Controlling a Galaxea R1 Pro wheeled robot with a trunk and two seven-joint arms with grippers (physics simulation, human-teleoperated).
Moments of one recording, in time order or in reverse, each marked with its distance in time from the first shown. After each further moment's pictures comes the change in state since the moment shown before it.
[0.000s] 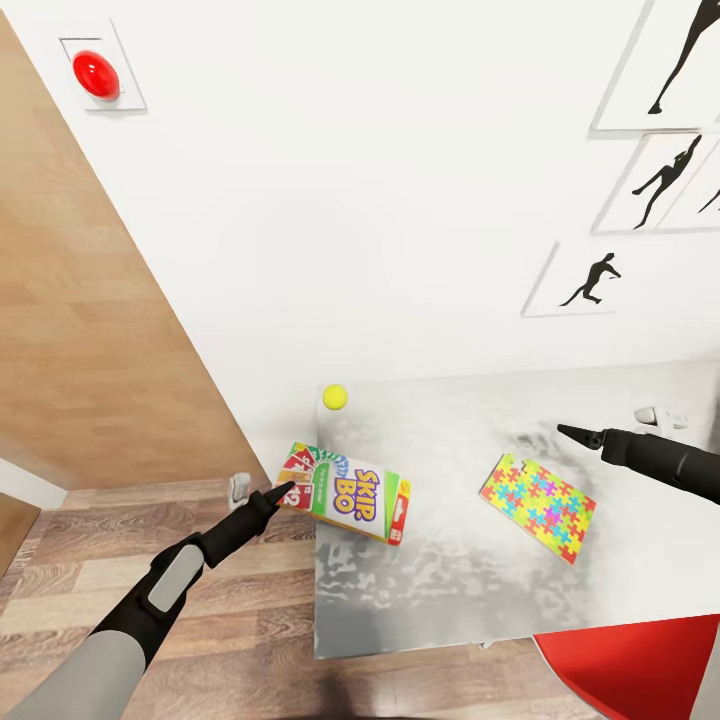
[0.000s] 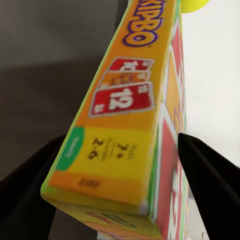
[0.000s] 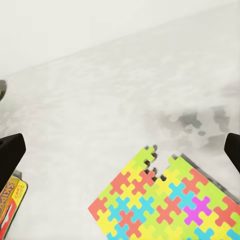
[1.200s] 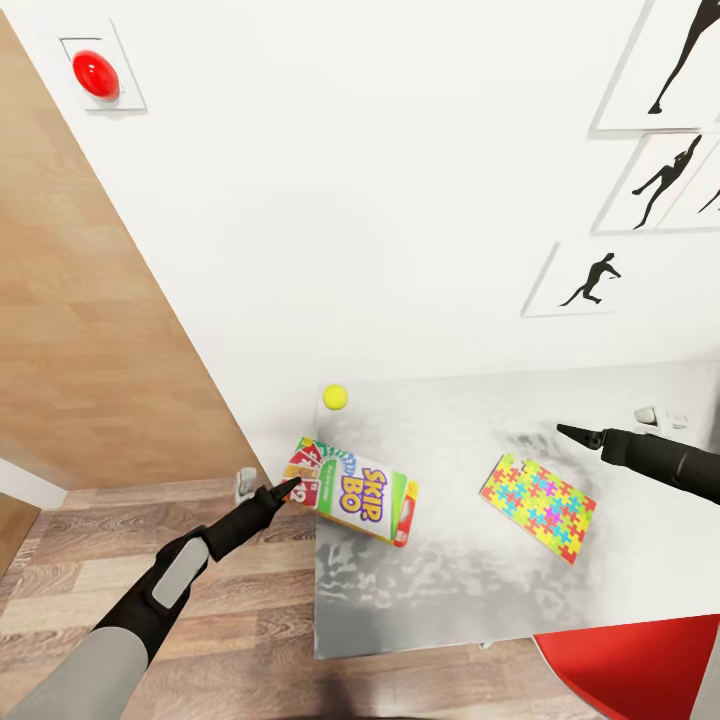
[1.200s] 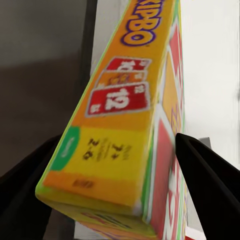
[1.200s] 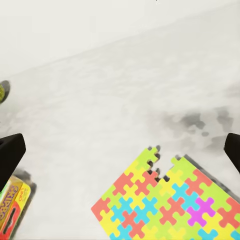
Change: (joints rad) left arm -0.003 0.000 -0.042 -0.046 -0.007 -0.004 -0.002; right arm 0.001 0.000 -0.001 0.001 -0.007 0.000 0.006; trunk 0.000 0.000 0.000
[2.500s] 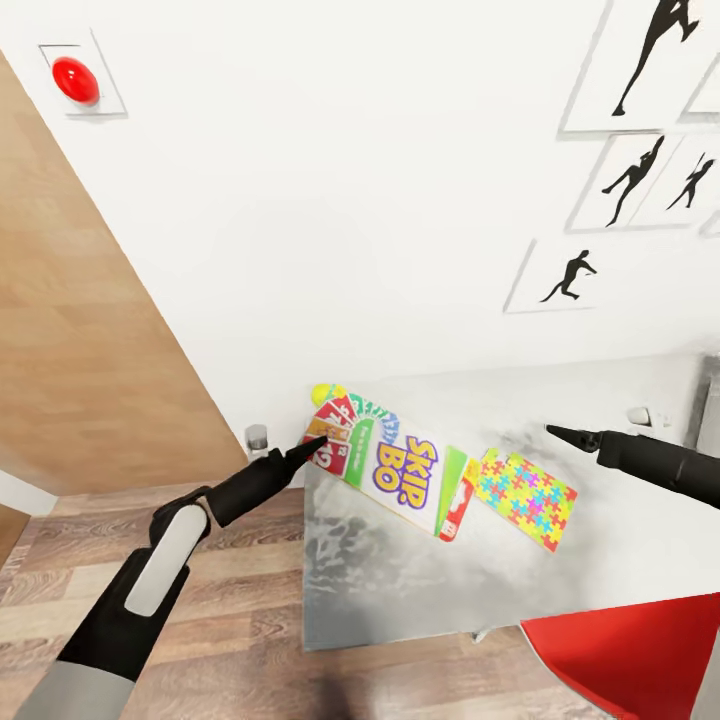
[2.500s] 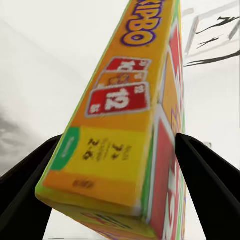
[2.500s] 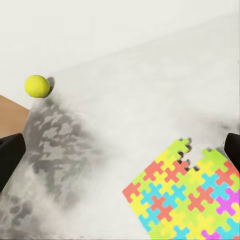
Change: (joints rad) left arm 0.119 0.002 -0.067 -0.669 0.100 0.193 0.169; right arm 0.007 0.006 -0.007 -0.001 -0.004 -0.001 0.173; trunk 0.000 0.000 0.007
